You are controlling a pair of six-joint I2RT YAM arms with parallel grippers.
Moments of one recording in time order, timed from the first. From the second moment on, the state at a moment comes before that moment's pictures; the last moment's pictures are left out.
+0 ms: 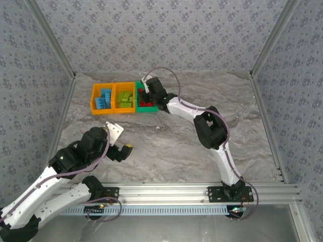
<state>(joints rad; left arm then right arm) -0.80 0.64 0.86 -0.91 -0.19 -0.08 0.69 2.27 1.82 -0.08 0.09 0.10</state>
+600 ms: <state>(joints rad) -0.47 0.84 0.60 -0.30 -0.47 -0.23 0.47 1.34 1.04 -0.05 0.18 0.09</state>
